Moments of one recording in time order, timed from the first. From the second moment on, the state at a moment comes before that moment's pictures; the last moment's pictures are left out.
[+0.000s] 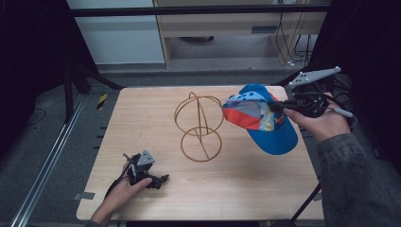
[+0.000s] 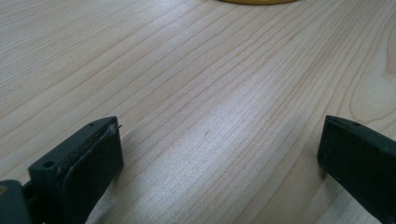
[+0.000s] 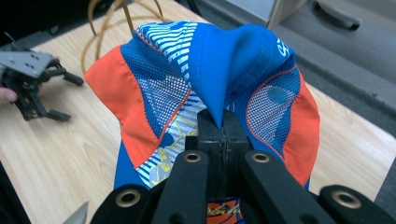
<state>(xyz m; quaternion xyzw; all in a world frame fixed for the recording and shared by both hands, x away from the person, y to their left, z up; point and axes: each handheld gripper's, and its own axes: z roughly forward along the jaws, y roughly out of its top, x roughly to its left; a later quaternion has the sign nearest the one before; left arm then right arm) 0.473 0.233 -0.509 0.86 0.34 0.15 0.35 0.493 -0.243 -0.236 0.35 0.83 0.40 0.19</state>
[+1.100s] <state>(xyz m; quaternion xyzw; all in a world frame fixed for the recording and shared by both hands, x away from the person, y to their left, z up) 0.473 0.233 -0.509 0.86 0.34 0.15 0.35 0.494 -0.227 -0.206 0.33 0.82 0.42 0.22</state>
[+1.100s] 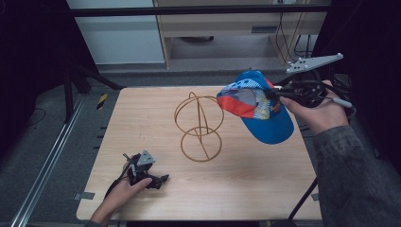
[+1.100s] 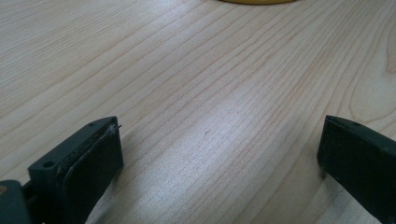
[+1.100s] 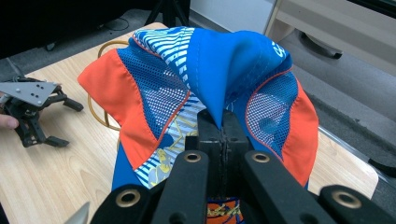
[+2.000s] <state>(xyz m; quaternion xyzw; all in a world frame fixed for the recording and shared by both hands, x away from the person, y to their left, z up) 0.474 0.233 -0.509 0.86 0.34 0.15 0.35 0.540 -0.173 -0.181 0.31 0.83 0.42 0.22</state>
